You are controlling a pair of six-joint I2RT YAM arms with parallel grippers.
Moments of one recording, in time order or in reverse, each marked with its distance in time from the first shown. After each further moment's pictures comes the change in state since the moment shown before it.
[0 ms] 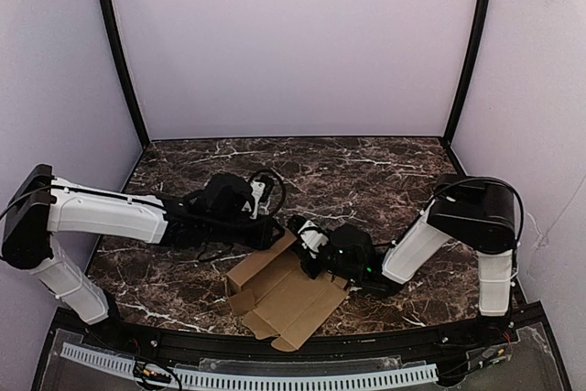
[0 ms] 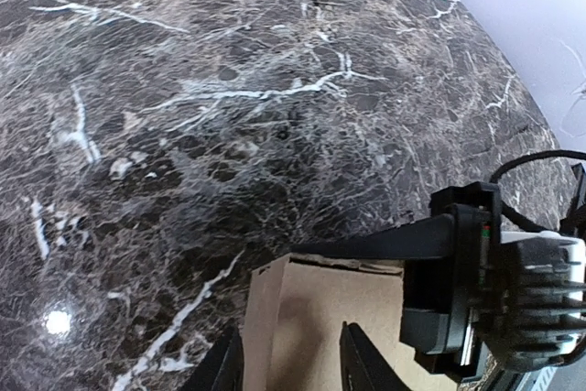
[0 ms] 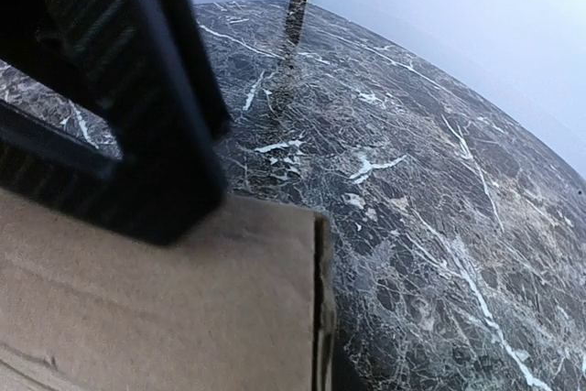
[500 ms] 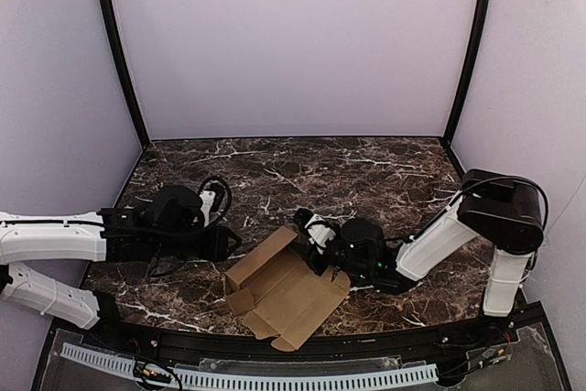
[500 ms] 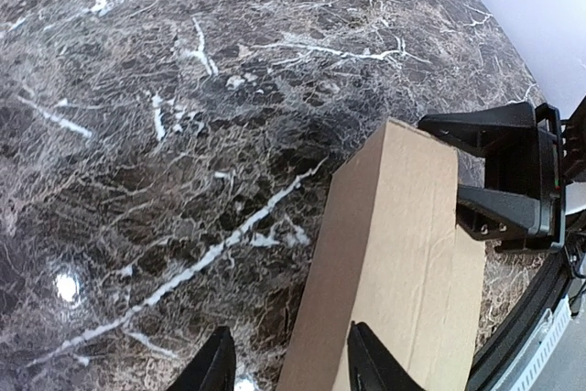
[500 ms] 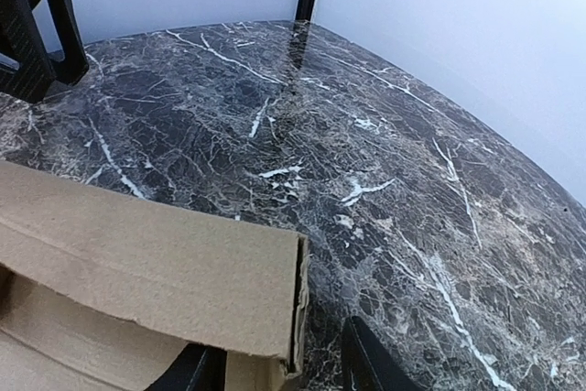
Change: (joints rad) left arm 0.009 -0.403 -0.213 -0.238 -0.097 -0.085; right arm 0.005 -0.145 -0.055 -0.063 -0.014 -0.015
